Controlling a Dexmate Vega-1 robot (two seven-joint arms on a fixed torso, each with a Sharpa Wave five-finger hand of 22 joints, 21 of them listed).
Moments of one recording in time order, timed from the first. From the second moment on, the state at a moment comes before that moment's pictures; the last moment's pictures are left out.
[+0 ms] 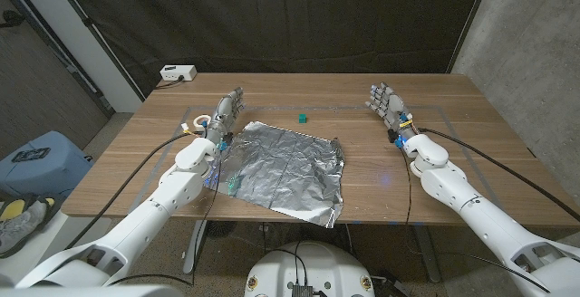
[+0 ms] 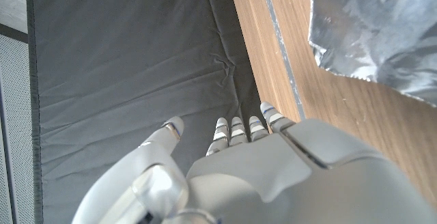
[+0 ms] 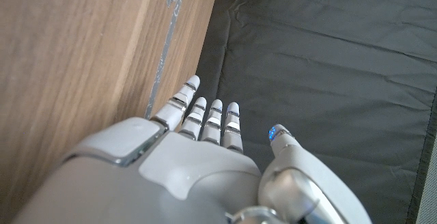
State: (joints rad) left arm 0.87 0.52 0.36 -1.32 -0.65 -0.29 -0.02; left_hand 0.28 0.19 0.67 0.11 0.18 0.05 0.06 0.19 0.17 -0.02 0.04 0.21 0.18 -0.08 0.07 0.18 0.17 0.01 0.01 0.29 0.17; right arm -0.86 -0.52 -0.37 -1.33 0.65 0.26 0.01; right_hand 0.15 0.13 0.39 0.09 0.19 0.23 -0.04 0.21 0.18 0.19 -0.01 0.21 0.19 0.09 -0.04 0.20 0.20 0.33 -0.04 0.19 0.17
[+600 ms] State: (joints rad) left arm 0.88 0.53 0.36 -1.34 -0.65 -0.29 0.00; left_hand 0.29 0.19 0.68 0.11 0.18 0.06 0.06 0.19 0.17 -0.02 0.04 0.21 0.18 -0.08 0.07 0.18 0.17 0.01 0.02 0.29 0.17; right arm -0.87 -0.56 -0.38 -1.39 0.63 0.24 0.01; right_hand 0.15 0.13 0.39 0.09 0.19 0.23 -0.04 0.21 0.18 0.19 -0.01 0.21 0.19 0.09 -0.04 0.20 0.20 0.33 -0.04 0.19 0.17
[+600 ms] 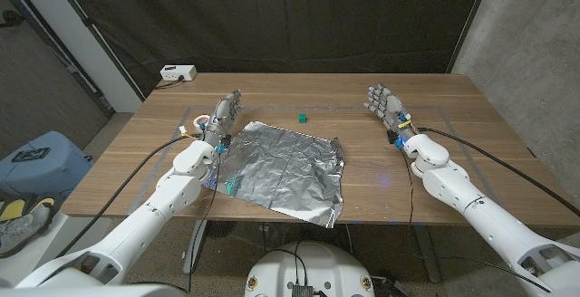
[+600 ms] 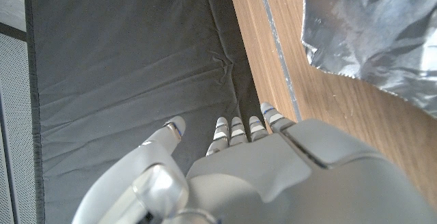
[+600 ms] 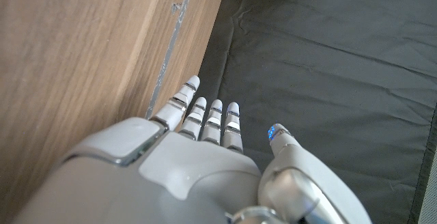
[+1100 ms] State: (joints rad) left arm 0.91 0.57 0.35 -1.39 -0.65 -0.28 -0.03; left_hand 0.30 0.18 0.68 0.09 0.18 0.06 0.06 0.19 0.17 -0.02 0.04 0.21 0.18 -0.08 0.07 0.18 0.16 0.01 0.02 0.28 0.17; right arm -0.90 -0.61 -0.39 -1.52 0.53 0.14 -0.13; right_hand 0.17 0.13 0.41 0.08 0.19 0.23 -0.04 0.21 0.18 0.18 -0.01 0.21 0.19 0.08 -0.04 0.20 0.20 0.33 -0.04 0.19 0.17
